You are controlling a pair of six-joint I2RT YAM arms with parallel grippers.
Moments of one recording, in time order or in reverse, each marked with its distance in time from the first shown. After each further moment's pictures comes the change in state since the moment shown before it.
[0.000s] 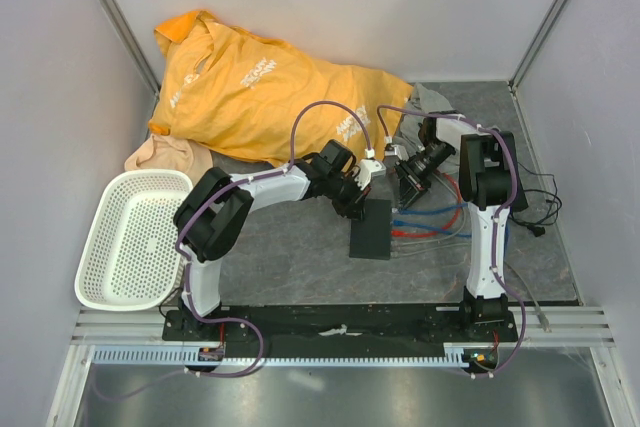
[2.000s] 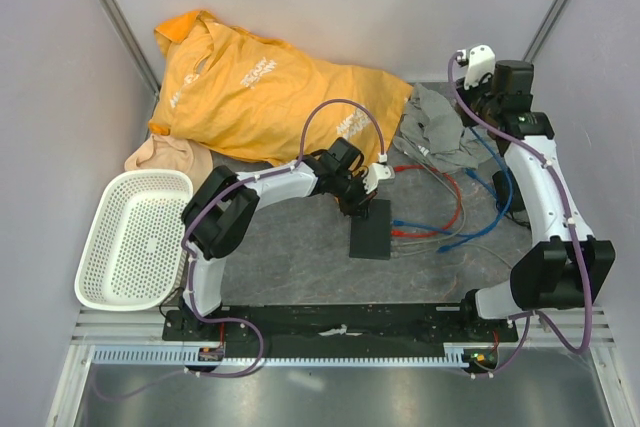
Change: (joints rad) left arm -0.021 0.048 0.094 -0.081 0.012 0.237; right arm -0.086 -0.911 -0.299 0.861 0.526 0.378
